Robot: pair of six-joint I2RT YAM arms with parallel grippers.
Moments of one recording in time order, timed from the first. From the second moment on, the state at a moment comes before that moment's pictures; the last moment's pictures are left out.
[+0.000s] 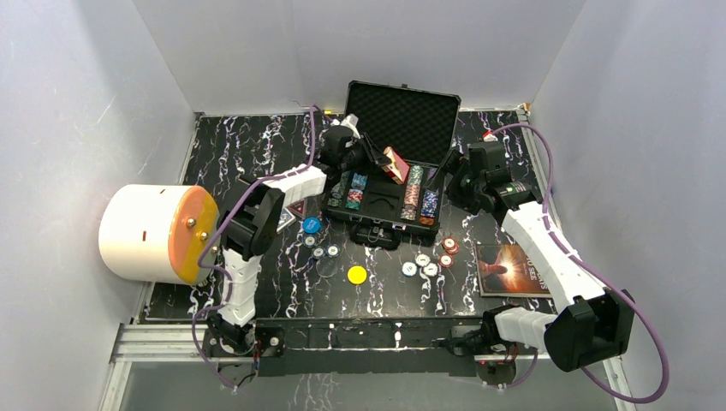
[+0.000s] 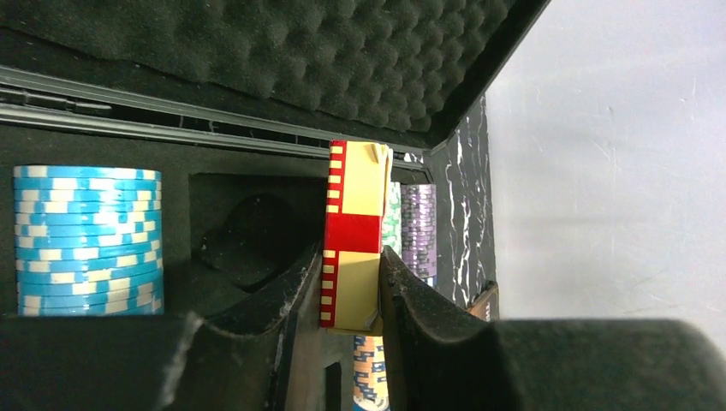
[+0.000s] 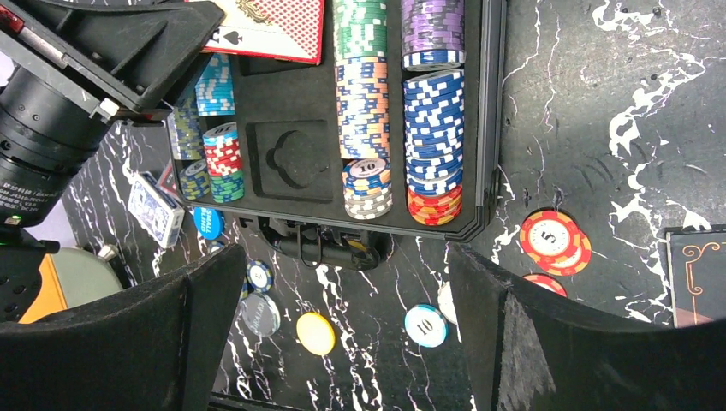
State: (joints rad) left arm -0.54 2.11 1.47 0.22 0.29 -0.90; right arm 0.32 1.19 1.07 -0.64 -0.05 0.76
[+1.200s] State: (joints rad) left arm -0.59 2.09 1.68 -0.26 0.08 -0.57; right arm 0.32 1.18 1.04 -0.63 -0.04 0.75
